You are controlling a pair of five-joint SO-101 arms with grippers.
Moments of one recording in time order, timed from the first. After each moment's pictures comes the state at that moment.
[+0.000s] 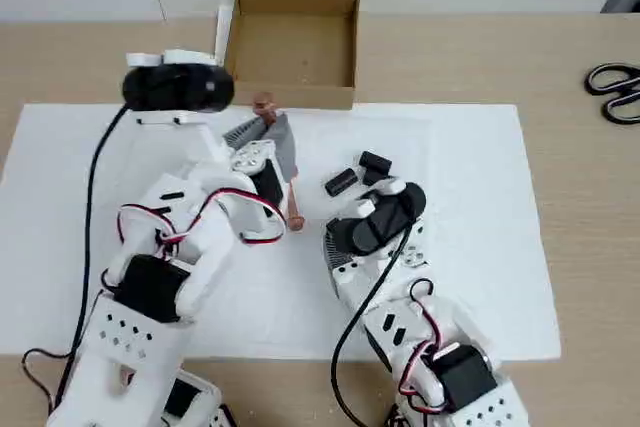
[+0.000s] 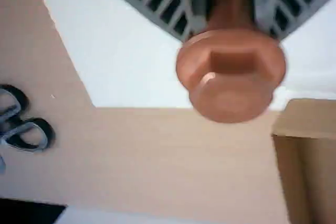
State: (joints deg) left arm 20.9 -49.7 38.2 45.0 29.4; right arm -32.7 -91.7 79.0 47.7 -4.4
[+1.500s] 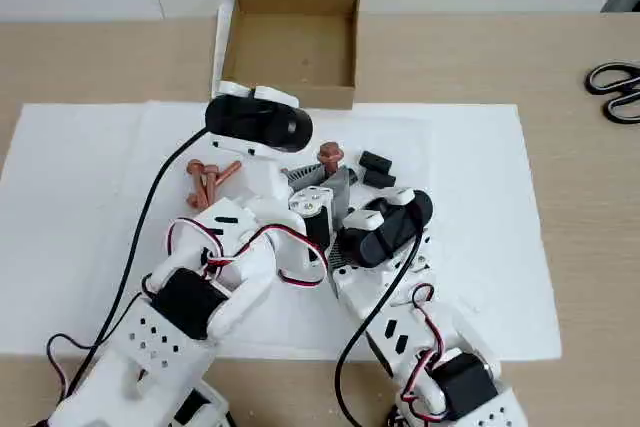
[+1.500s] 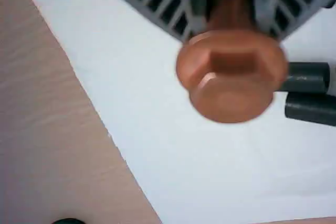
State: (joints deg) left arm 32.5 -49.8 44.5 45.4 29.3; right arm -32.9 -97.1 81.7 45.3 -4.6
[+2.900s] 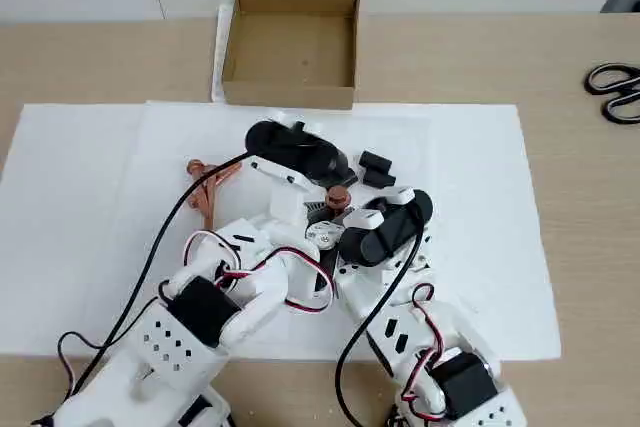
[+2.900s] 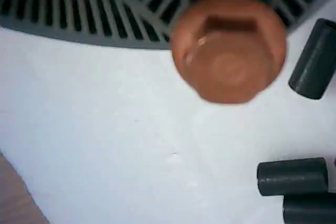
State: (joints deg) left arm 35.9 -50.2 49.5 50.2 22.9; right arm -32.9 -97.1 81.8 45.4 -4.6
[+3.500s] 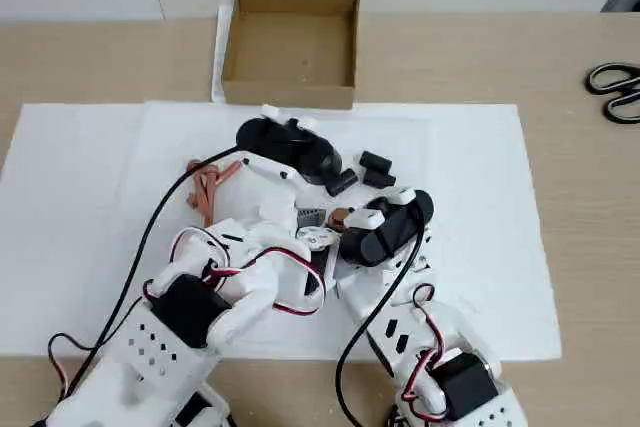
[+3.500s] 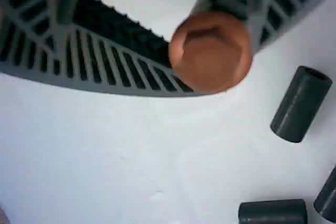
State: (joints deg) left arm 35.6 -50.4 42.0 63.2 22.9; right arm -32.8 -97.2 81.9 45.4 -4.7
